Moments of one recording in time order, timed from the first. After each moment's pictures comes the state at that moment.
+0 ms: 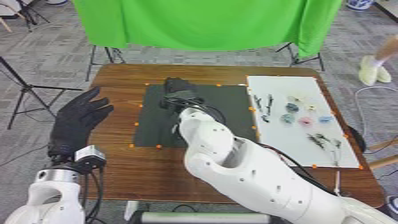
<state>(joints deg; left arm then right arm) 124.8 -61.1 -97.2 -126.7 47.2 15.0 11.4 -57.1 -76.0 29.9 -99.2 -126.0 -1.5 45.9</state>
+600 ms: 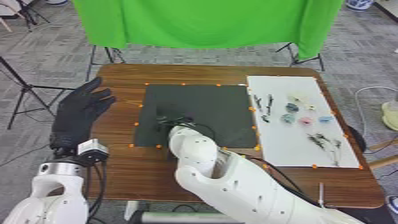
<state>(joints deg) 121.6 -59.7 -95.3 -126.3 46.9 15.2 13.6 -60.9 -79.8 27.2 -93.0 -126.6 -9.2 44.5</state>
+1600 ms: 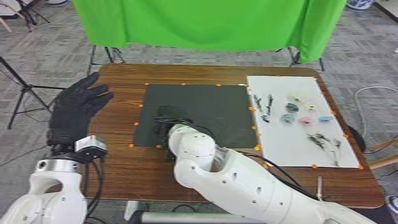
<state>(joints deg) 120.9 -59.4 -96.1 -126.1 46.7 14.8 14.1 -58.8 -80.3 27.1 -91.6 -120.5 -8.8 47.3</state>
